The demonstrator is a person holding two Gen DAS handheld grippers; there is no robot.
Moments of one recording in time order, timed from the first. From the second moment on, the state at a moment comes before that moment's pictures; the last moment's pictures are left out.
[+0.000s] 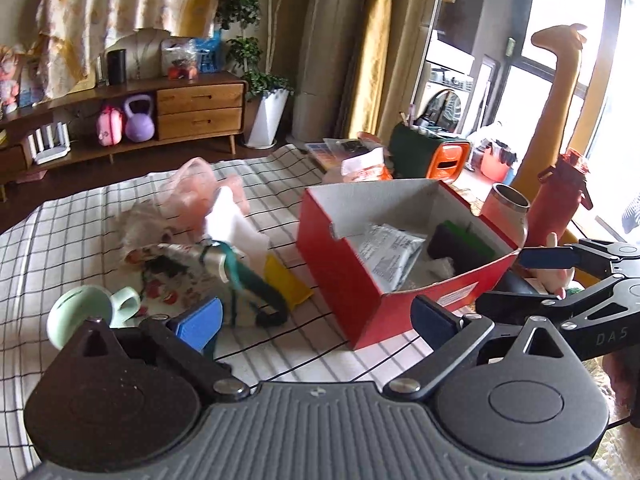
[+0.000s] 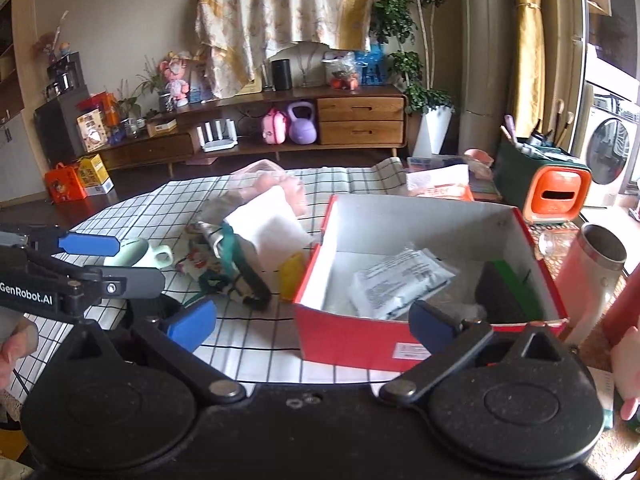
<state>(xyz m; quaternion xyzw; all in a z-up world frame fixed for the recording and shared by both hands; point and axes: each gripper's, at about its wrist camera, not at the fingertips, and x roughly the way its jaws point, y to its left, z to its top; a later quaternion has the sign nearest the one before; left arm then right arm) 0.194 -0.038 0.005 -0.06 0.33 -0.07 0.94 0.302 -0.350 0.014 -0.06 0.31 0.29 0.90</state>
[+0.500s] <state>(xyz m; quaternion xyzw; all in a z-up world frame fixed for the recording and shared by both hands) 0.161 0.015 -0.035 -0.04 0.31 -0.01 0.95 0.304 -0.294 -0.003 -0.08 0.31 0.34 0.88</state>
